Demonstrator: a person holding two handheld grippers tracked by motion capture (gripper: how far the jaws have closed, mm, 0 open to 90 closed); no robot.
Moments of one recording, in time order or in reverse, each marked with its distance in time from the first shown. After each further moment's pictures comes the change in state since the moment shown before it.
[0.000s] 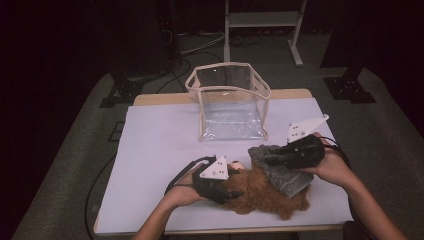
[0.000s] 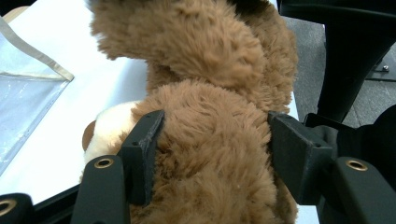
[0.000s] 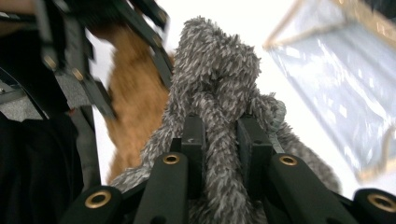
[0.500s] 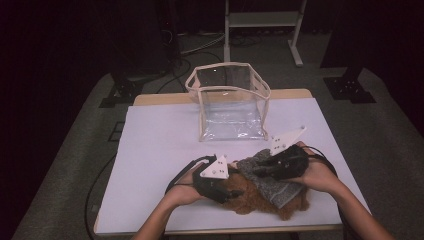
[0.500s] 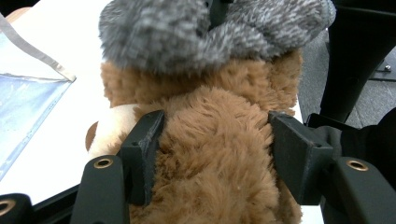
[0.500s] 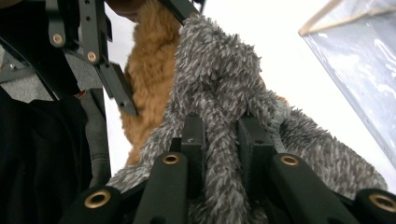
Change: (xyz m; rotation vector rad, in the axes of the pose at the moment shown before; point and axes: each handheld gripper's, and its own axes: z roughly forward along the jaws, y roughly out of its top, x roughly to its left) left arm 0.003 0.000 0.001 0.000 0.005 0.007; right arm 0.016 -0.004 0.034 0.075 0.052 -0.033
